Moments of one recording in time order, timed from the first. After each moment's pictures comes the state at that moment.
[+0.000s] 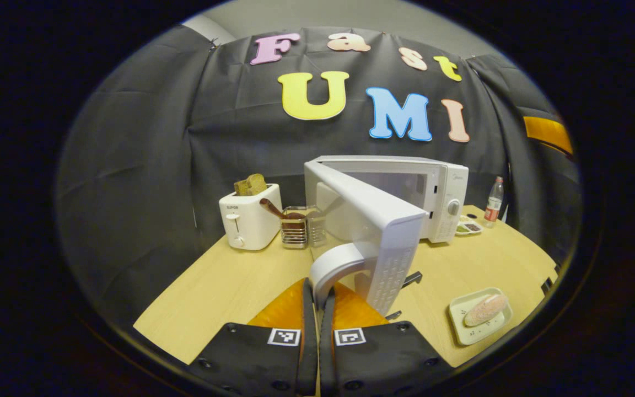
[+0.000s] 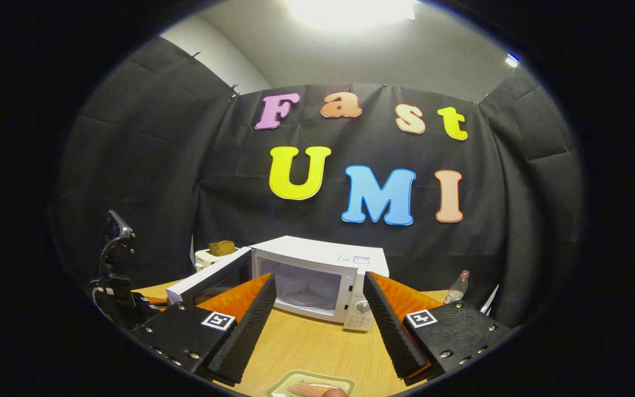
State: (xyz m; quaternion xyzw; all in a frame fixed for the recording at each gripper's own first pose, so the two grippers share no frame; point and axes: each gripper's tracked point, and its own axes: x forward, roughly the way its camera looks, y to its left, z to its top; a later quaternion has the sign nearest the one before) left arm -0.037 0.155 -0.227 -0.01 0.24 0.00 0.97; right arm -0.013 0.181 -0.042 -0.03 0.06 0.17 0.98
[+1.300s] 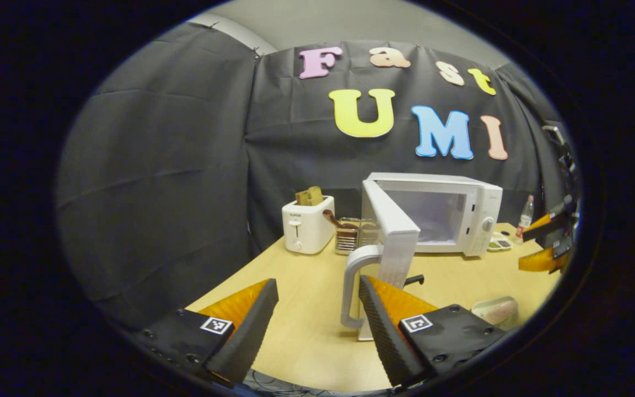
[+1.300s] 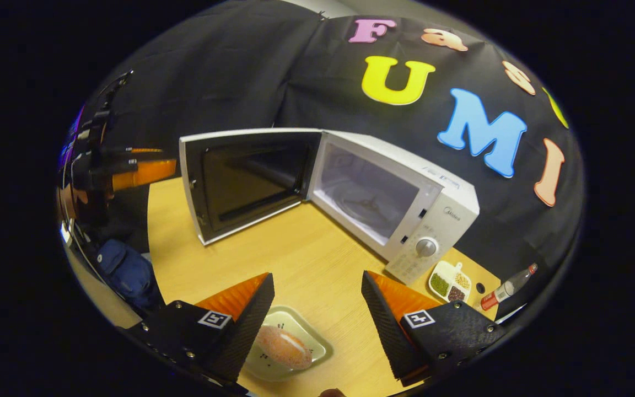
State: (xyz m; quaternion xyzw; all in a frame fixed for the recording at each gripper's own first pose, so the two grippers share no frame) left arm -0.103 0.217 -0.173 -0.01 0.20 0.14 0.97; right arm -0.018 0.170 -0.221 -0.20 0.29 0.42 0.84
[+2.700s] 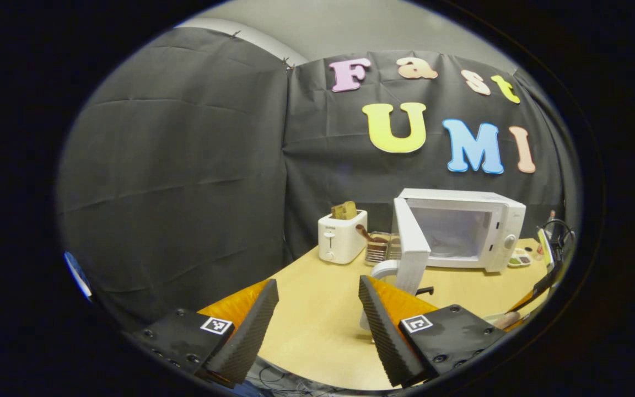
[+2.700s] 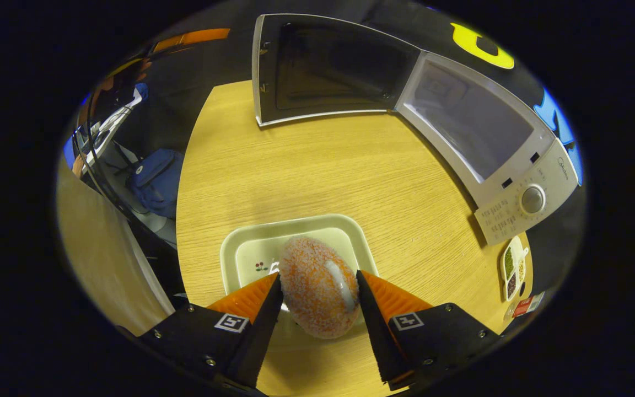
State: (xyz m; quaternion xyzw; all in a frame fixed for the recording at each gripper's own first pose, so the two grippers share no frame) left arm -0.136 0.231 -0.140 0.00 0.18 0.23 0.96; right arm -0.068 0.152 -0.325 -0.32 0.39 0.52 0.69
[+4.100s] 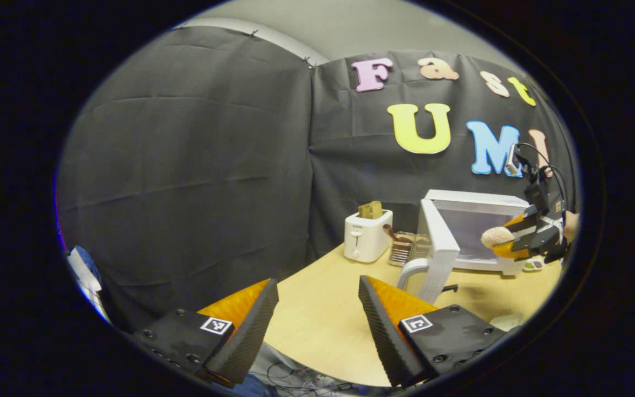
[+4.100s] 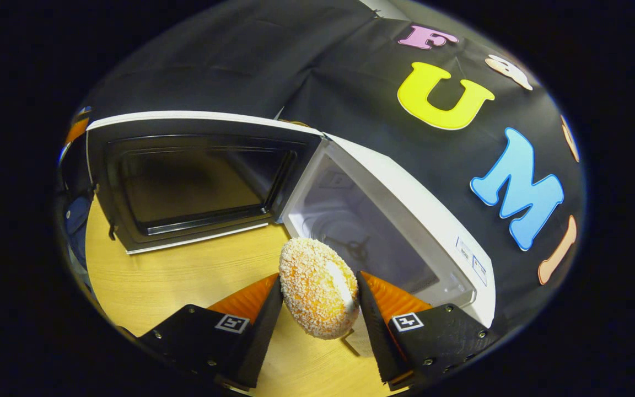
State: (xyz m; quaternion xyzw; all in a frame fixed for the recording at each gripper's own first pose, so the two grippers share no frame) left arm -0.171 0.267 -0.129 -0.01 0.19 0.30 0.94; right arm 0.155 0.278 -0.220 -0.32 0.20 0.40 0.83
